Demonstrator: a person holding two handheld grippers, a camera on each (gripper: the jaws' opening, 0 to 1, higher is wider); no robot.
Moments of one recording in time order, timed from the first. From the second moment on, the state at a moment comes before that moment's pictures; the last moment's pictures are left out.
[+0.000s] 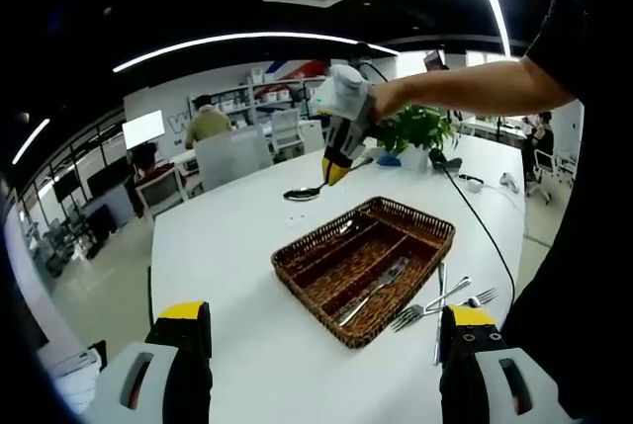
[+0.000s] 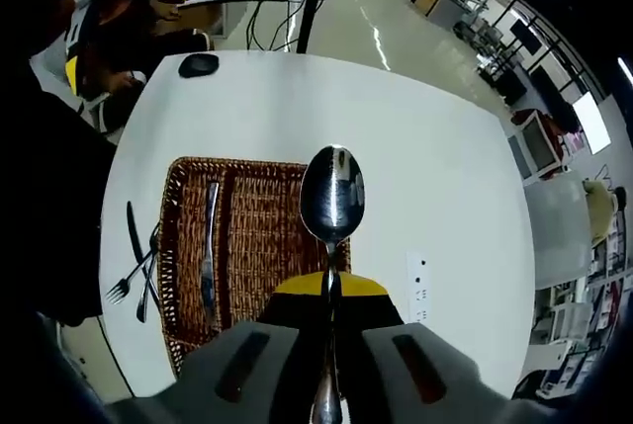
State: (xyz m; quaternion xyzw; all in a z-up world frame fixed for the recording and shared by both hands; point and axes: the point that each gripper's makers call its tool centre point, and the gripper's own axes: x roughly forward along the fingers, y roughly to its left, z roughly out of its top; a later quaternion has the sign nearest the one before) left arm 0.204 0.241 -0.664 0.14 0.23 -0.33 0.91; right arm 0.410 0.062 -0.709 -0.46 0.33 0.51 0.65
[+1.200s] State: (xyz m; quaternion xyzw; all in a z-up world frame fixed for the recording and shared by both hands) left arm 0.192 0.289 -0.681 0.14 0.25 -0.27 0.92; right arm 0.421 0.077 -0.828 -0.43 0.37 0.53 0.63
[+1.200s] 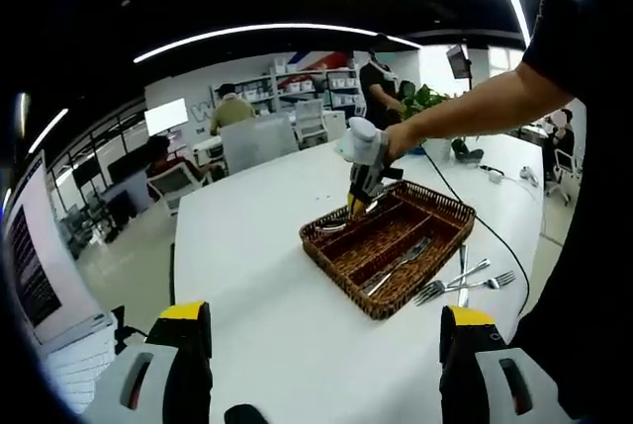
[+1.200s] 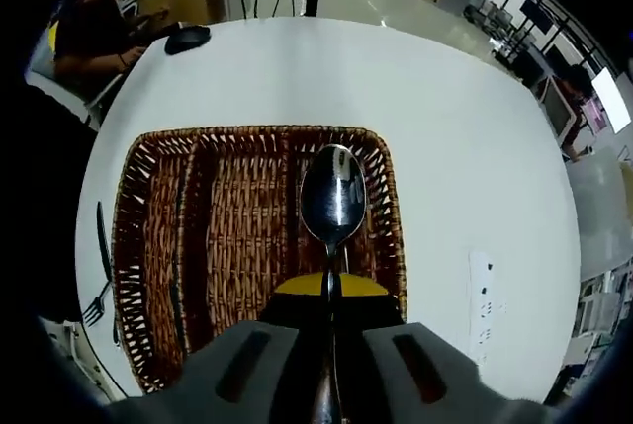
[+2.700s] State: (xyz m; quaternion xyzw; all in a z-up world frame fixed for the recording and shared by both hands) left arm 0.182 0.291 -0.687 0.13 0.25 -0.27 0.92; right arm 0.435 0.093 -0.849 -0.41 0.33 0.54 0.65
